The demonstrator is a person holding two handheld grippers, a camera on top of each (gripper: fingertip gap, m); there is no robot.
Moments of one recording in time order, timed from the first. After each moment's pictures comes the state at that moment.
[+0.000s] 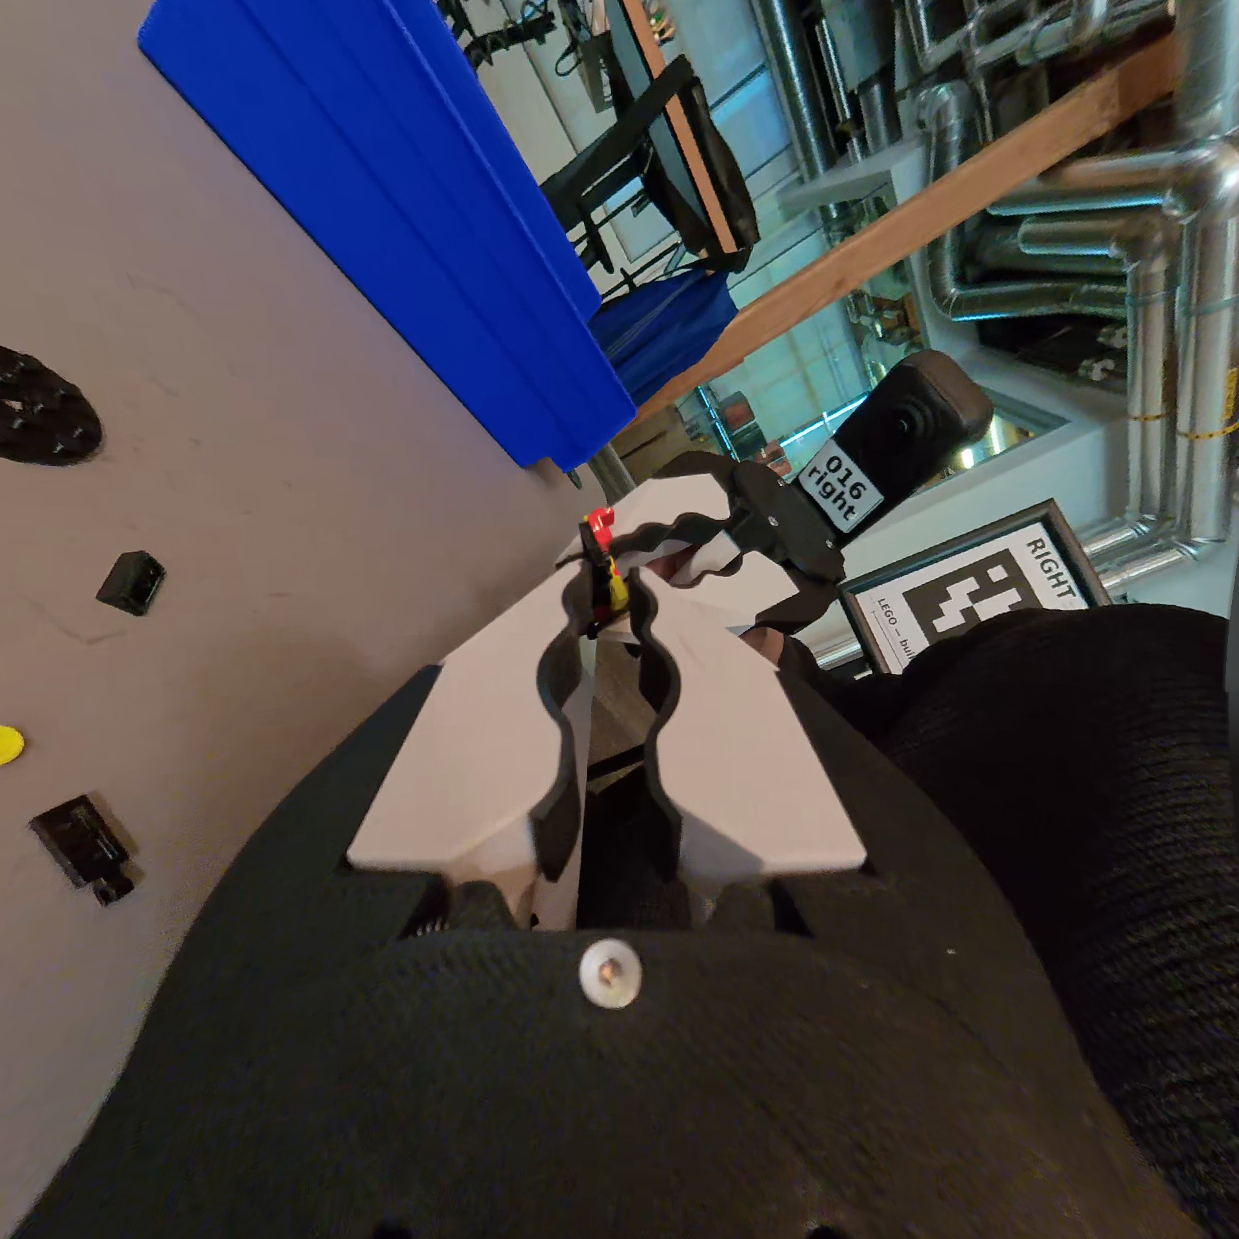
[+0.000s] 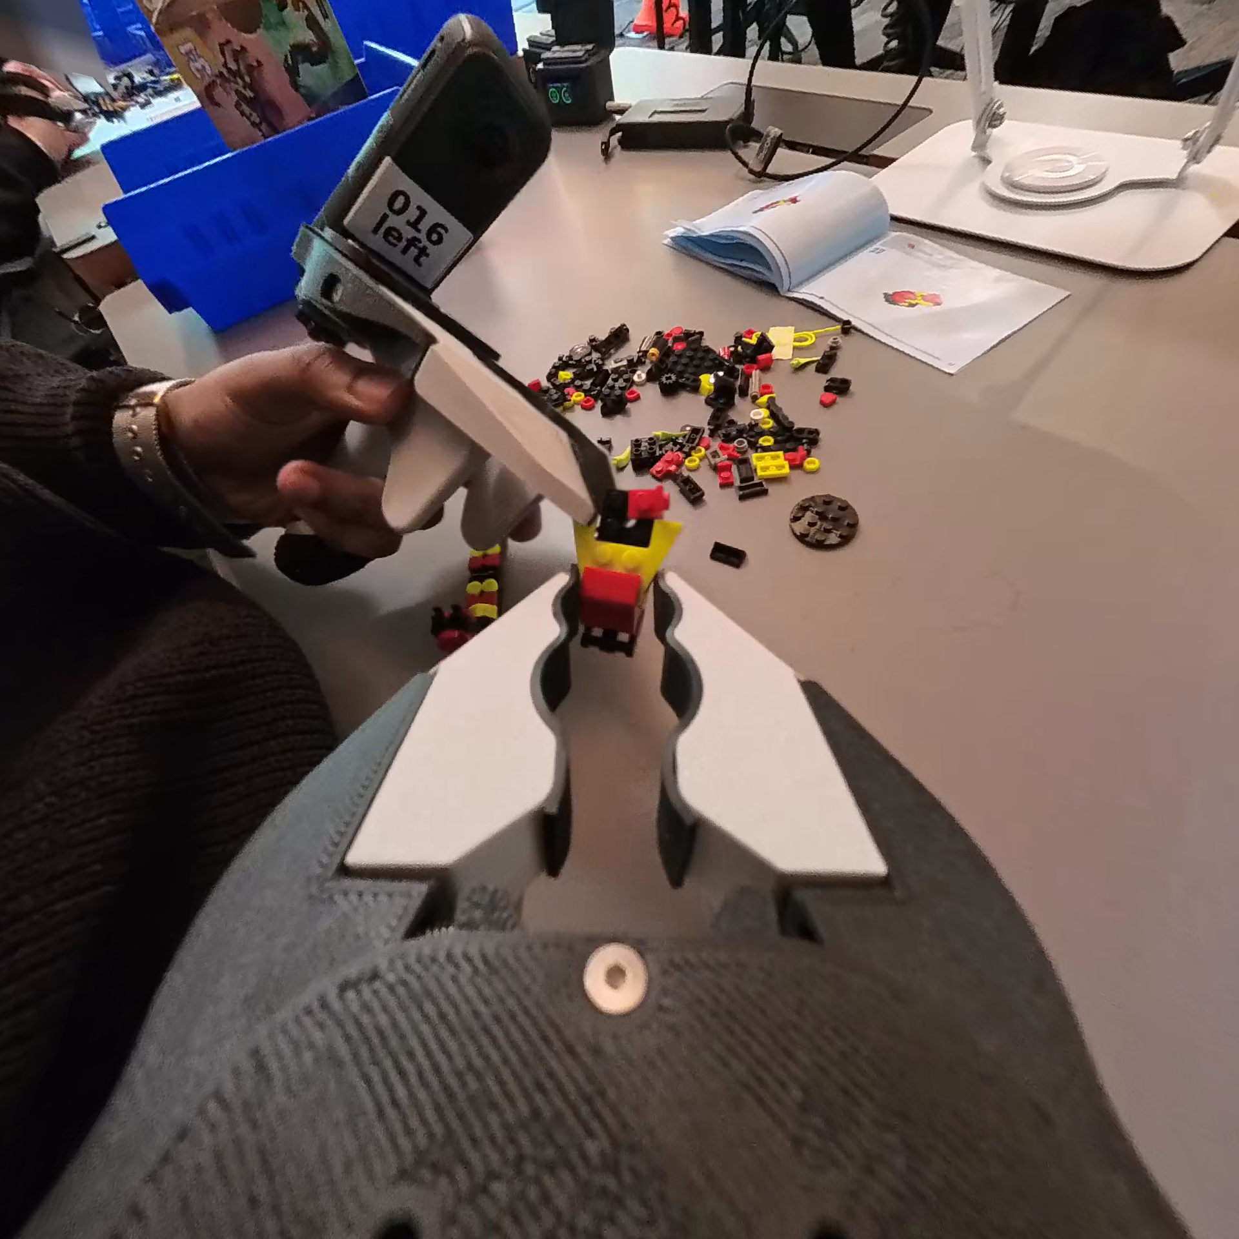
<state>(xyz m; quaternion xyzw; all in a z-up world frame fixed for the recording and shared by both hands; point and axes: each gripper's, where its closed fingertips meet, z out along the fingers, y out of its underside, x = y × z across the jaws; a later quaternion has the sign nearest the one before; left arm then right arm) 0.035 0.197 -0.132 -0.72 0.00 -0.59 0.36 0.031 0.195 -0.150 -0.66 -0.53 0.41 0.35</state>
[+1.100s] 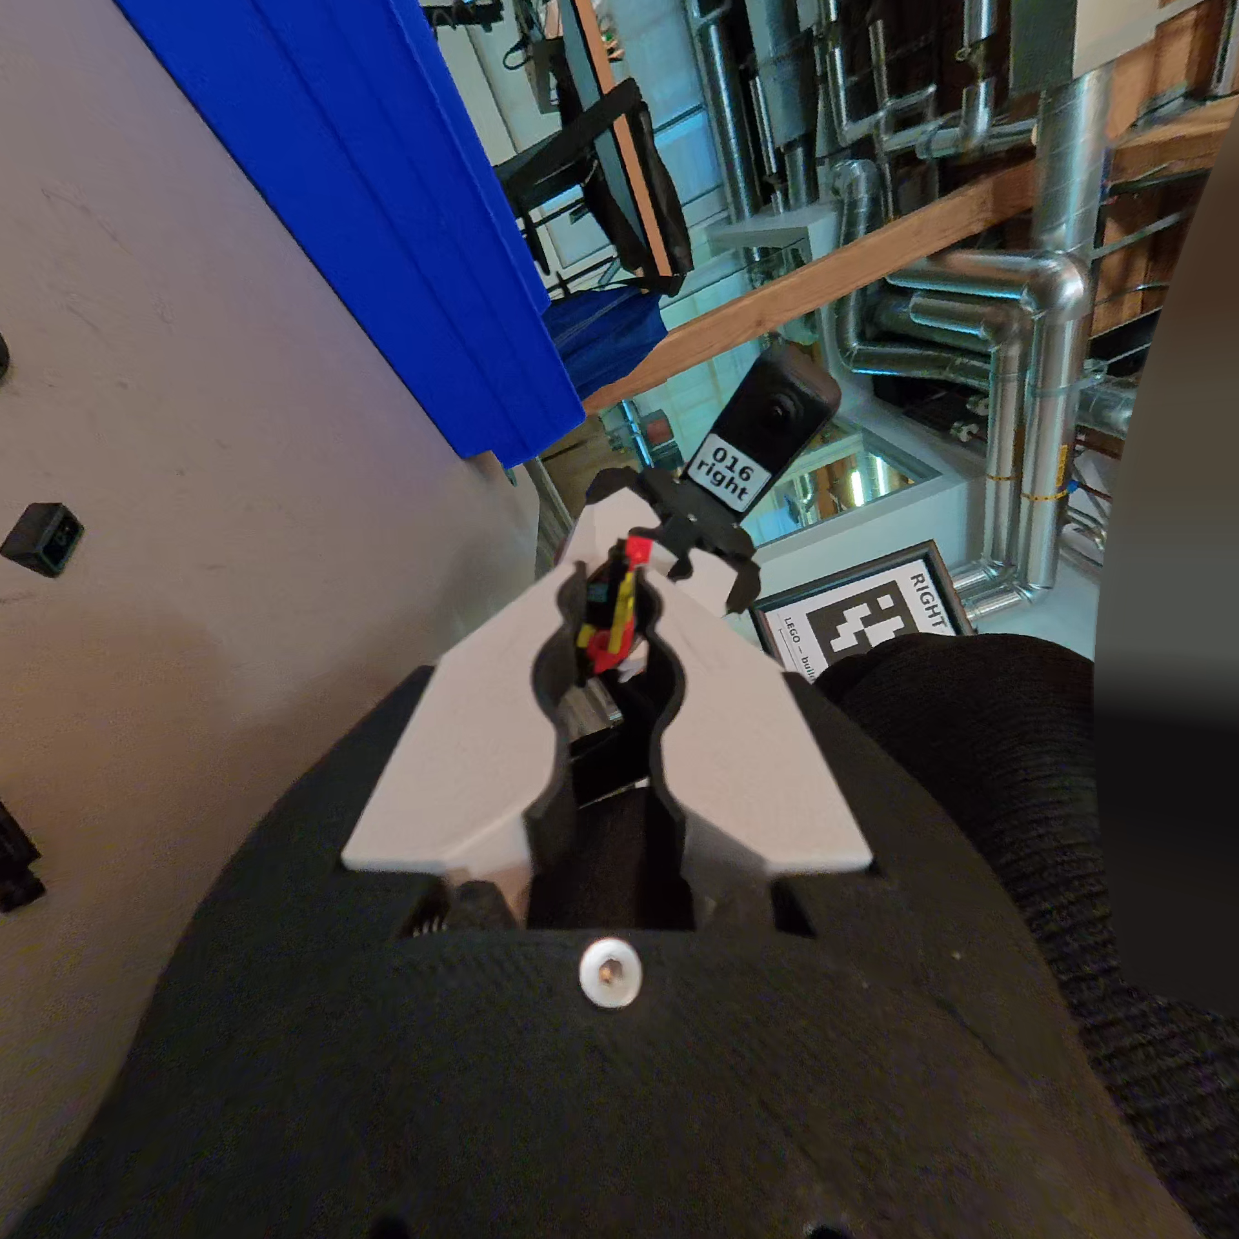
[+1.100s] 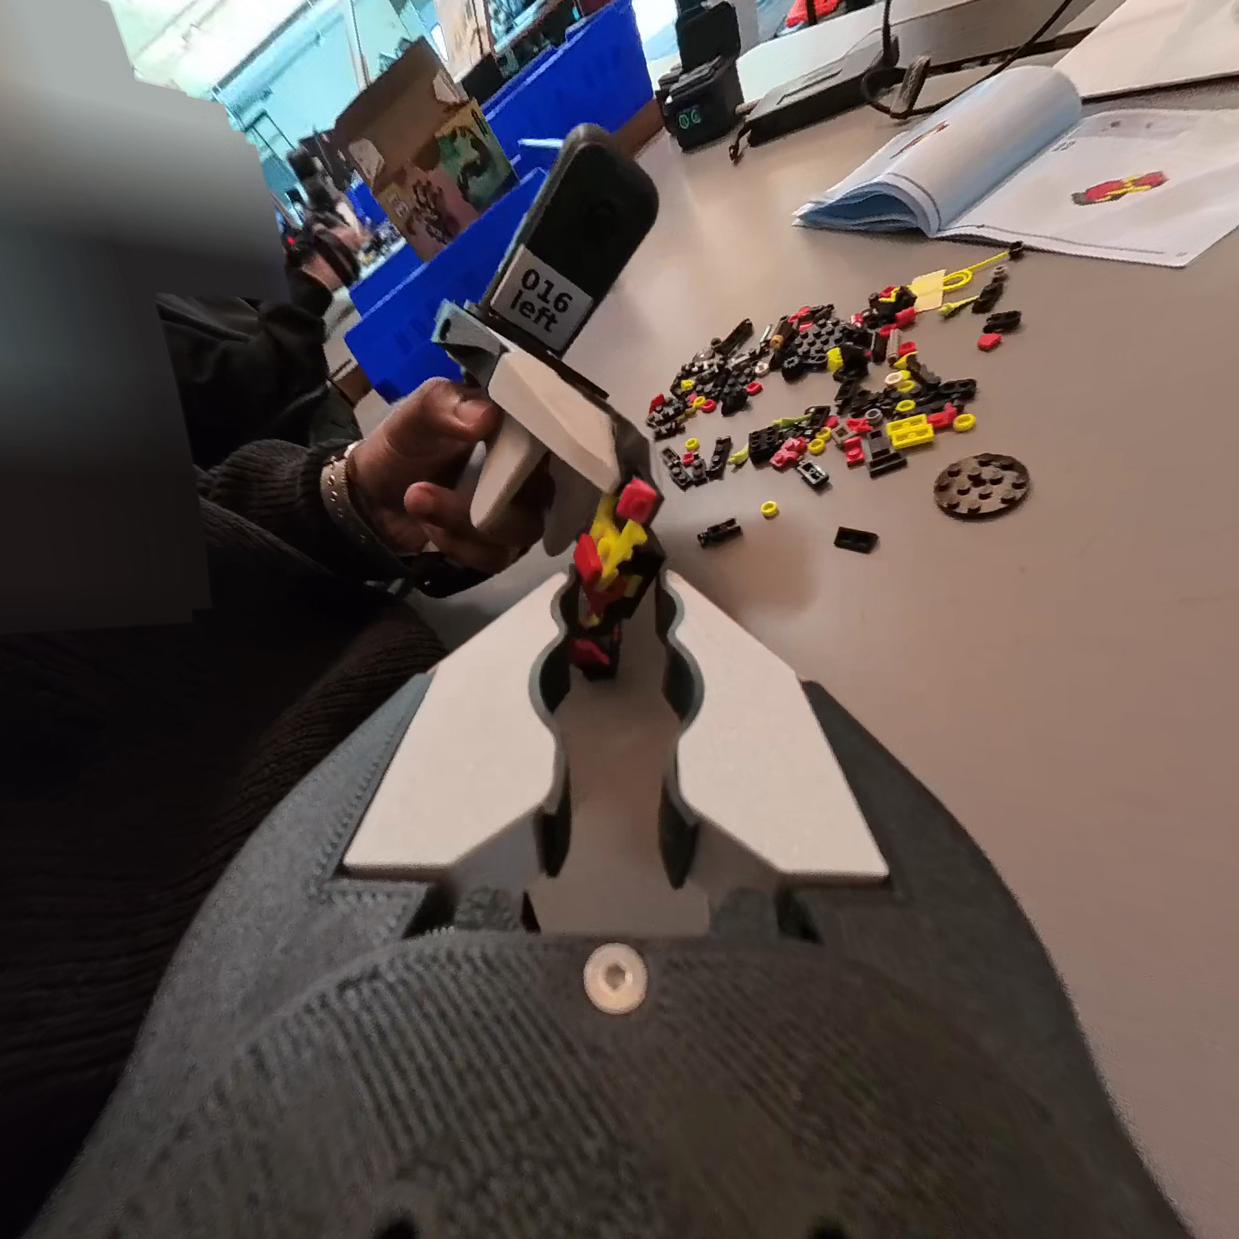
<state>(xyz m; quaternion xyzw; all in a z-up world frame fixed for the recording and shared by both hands) 0.033 0.194 -0.125 -0.68 -0.04 -0.66 0.32 0.030 0.178 -0.144 -0.65 -0.47 0.55 0.24</state>
